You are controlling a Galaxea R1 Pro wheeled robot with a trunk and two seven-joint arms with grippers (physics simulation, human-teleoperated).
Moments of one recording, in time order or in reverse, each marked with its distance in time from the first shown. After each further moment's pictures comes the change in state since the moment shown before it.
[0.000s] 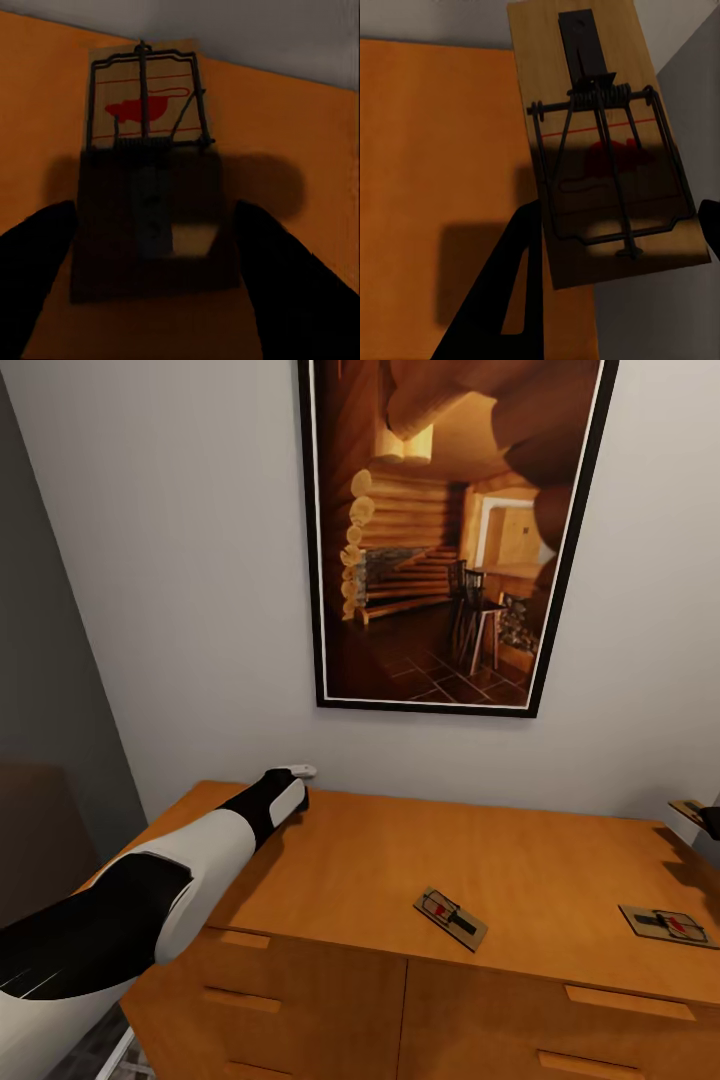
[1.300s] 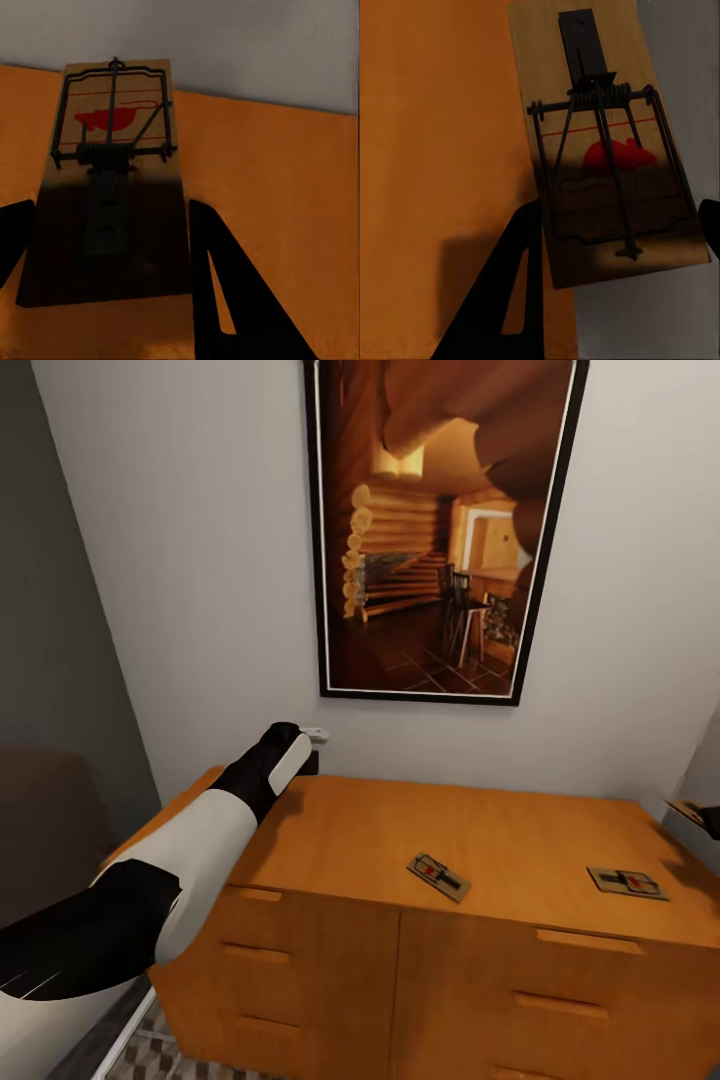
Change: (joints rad) left arm 0.000 0.000 -0.004 -0.357 0.012 0.322 0.078; right arm 0.000 0.000 0.000 0.000 0.001 0.000 0.000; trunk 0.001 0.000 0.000
